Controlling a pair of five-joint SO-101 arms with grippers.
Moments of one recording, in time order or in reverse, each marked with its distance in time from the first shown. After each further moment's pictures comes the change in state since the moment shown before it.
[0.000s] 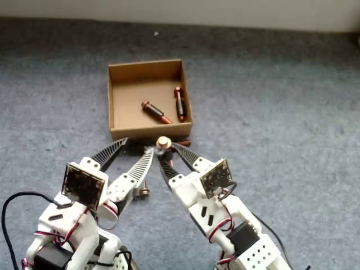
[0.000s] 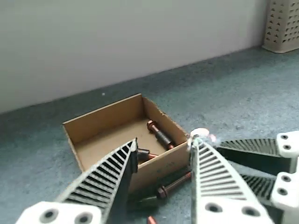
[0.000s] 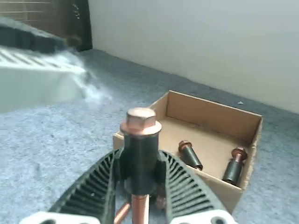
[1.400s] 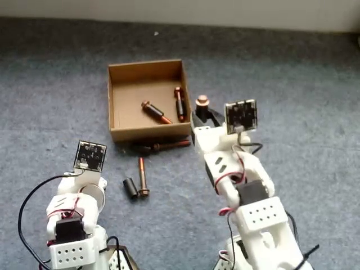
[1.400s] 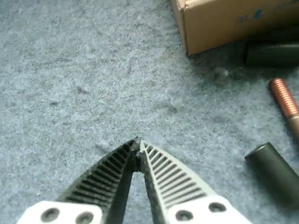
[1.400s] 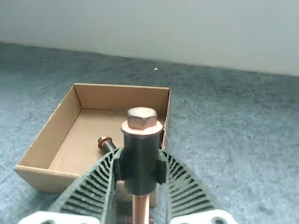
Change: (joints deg) left arm -30.4 0.4 32.5 0.9 -14.8; right arm 17.2 43.7 -33.8 3.0 -5.0
